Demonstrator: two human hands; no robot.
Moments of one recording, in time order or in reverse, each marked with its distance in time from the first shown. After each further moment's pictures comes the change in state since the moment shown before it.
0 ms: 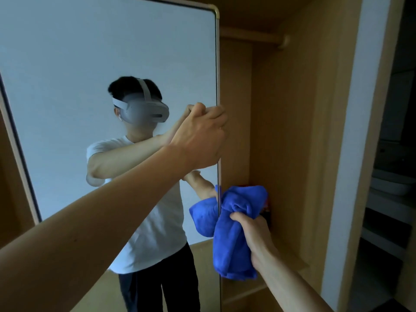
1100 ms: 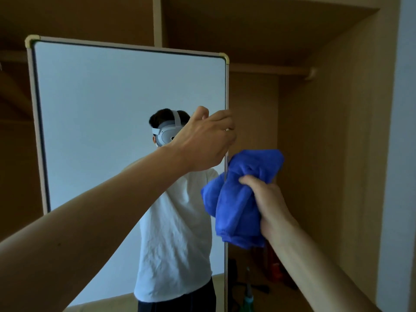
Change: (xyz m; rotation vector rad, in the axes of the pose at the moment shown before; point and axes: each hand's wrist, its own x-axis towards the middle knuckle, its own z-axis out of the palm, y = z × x) left_hand 0.036 -0.044 -0.025 -0.046 0.014 -0.073; right_hand 0.042 -0.108 0.028 0.494 -0.989 0.192
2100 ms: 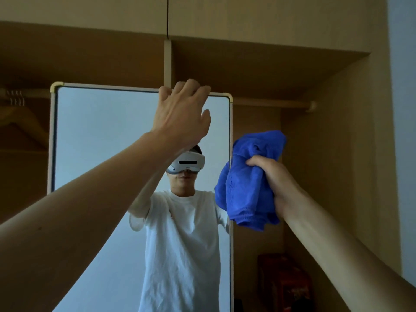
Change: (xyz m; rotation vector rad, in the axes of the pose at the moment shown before) left_hand 0.037 -0.072 -0.049 -0.012 0.184 -0.508; right_hand 0.039 -0.092 0.015 -0.061 -0.277 -0.115
